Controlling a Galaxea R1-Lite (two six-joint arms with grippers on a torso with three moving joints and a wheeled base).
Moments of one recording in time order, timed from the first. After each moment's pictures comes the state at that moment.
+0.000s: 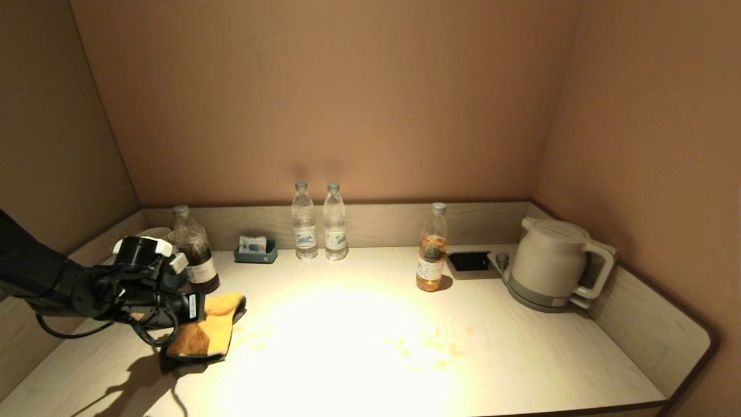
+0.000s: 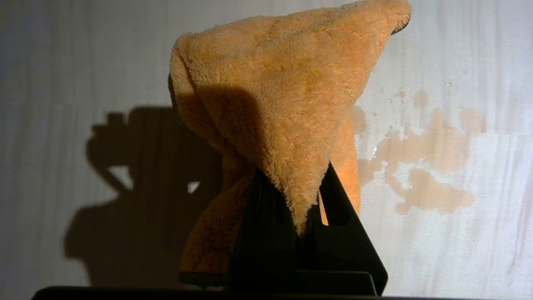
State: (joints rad) left arm -0.01 2.13 -1.03 -0.19 -0.12 -0.19; right arm 0.00 0.00 0.00 0.00 0.00 0.01
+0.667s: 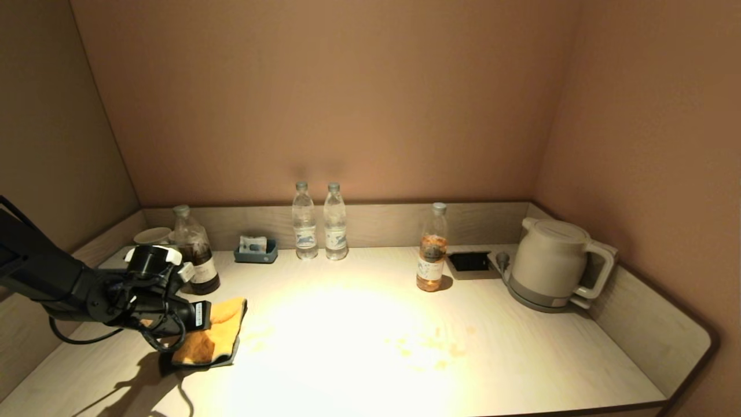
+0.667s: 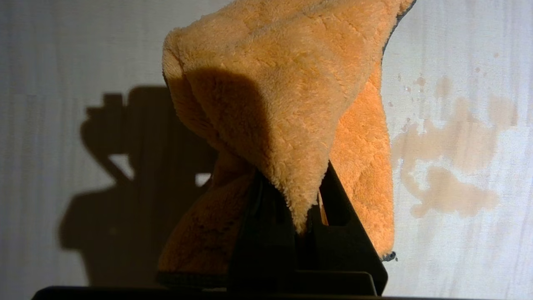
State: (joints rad) left arm -0.04 2.19 -1.04 -0.19 -0.12 -0.19; right arm 0.00 0.00 0.00 0.00 0.00 0.01
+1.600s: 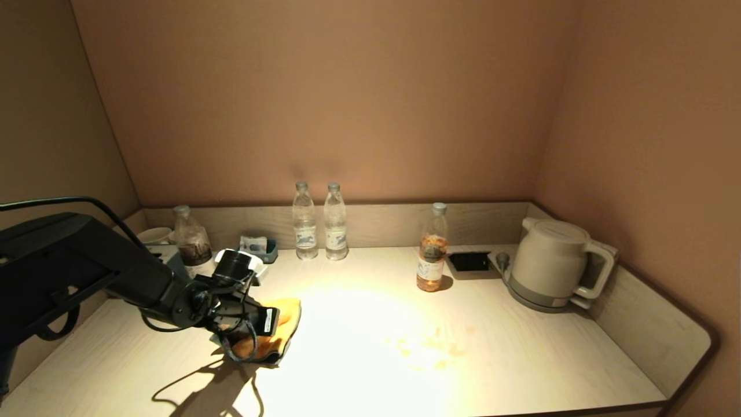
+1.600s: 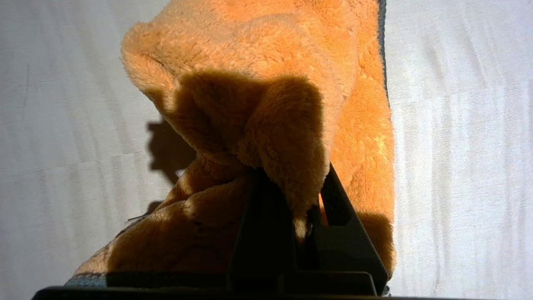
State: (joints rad) left arm -0.32 2.30 -1.18 -0.18 -0.02 -0.19; right arm 0.00 0.00 0.00 0.00 0.00 0.01
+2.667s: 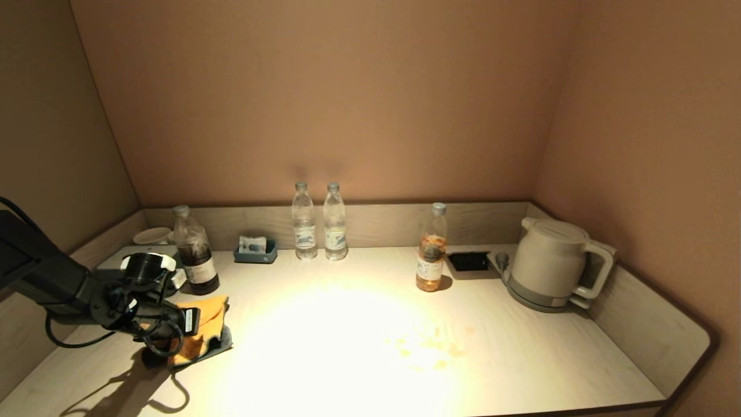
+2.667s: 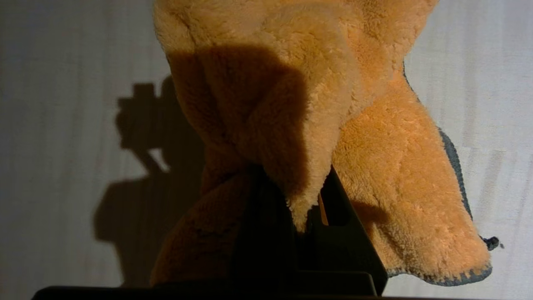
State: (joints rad) left arm 0.04 2.27 -1.07 -0.19 -0.01 -0.11; right arm 0.00 0.00 0.00 -0.01 0.00 0.01
